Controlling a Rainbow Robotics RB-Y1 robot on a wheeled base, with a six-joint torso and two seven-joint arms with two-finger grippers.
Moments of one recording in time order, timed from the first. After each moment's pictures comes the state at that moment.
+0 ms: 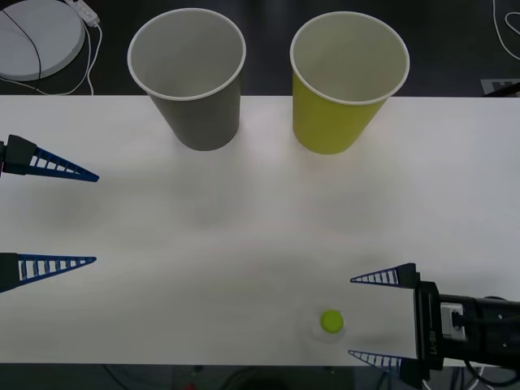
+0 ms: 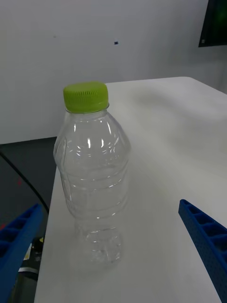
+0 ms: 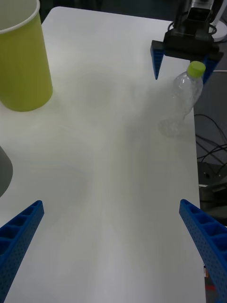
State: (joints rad) right arm 0.15 -0.78 0.26 -1.47 0.90 -1.22 0.71; left arm 0.21 1.28 0.32 -2.09 -1.07 -1.16 0.27
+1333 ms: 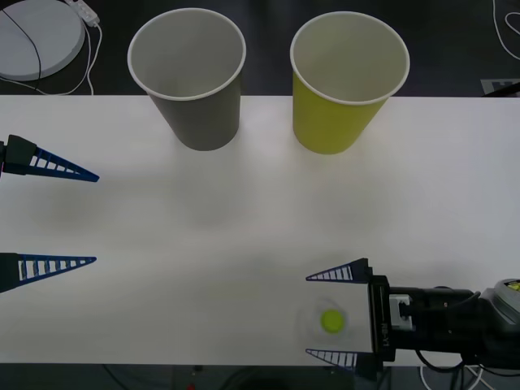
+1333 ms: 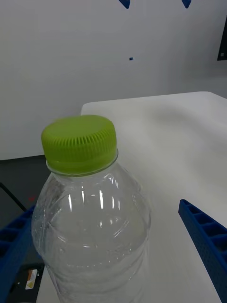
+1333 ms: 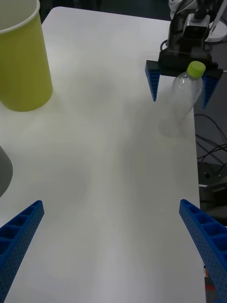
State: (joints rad) right arm 0.02 -0.75 0.47 -1.47 0.86 -1.13 0.69; left arm 0.21 1.28 0.32 -2.09 -1.07 -1.16 0.27
